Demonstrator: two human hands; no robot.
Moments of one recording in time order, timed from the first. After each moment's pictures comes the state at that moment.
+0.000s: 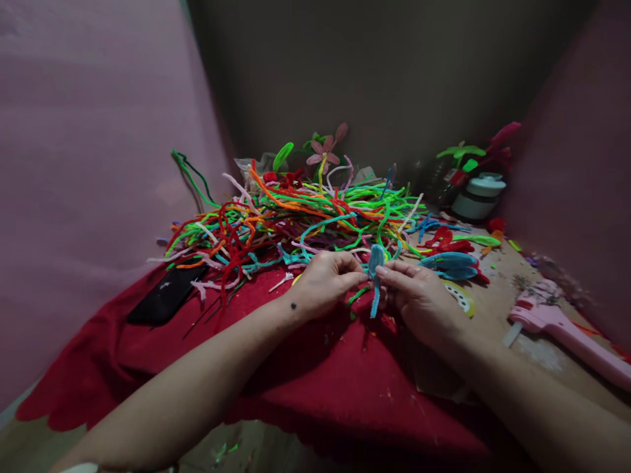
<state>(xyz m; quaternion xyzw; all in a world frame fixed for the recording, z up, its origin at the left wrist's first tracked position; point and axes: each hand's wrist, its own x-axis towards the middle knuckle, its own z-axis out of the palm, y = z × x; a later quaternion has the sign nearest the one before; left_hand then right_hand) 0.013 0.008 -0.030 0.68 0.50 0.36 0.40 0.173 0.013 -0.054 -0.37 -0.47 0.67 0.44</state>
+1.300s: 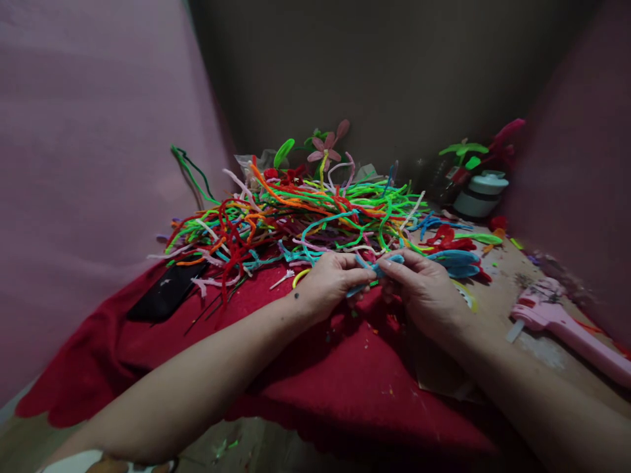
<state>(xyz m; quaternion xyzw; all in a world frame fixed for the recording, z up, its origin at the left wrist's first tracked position) 0.021 0.004 -0.035 0.52 0.45 0.41 0.60 0.173 0.016 -0.053 -0.38 -0.54 0.58 0.49</state>
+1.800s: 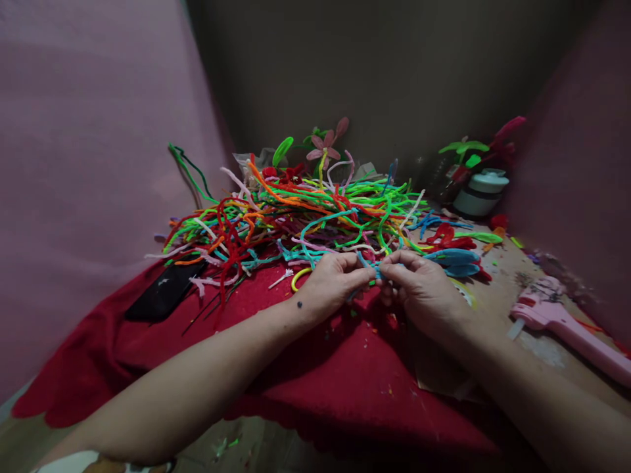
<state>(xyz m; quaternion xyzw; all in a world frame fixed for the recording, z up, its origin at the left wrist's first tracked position) 0.024 0.000 -0.031 0.59 0.48 0.40 0.50 0.174 0.018 -0.055 -0.39 -0.48 0.64 0.45</state>
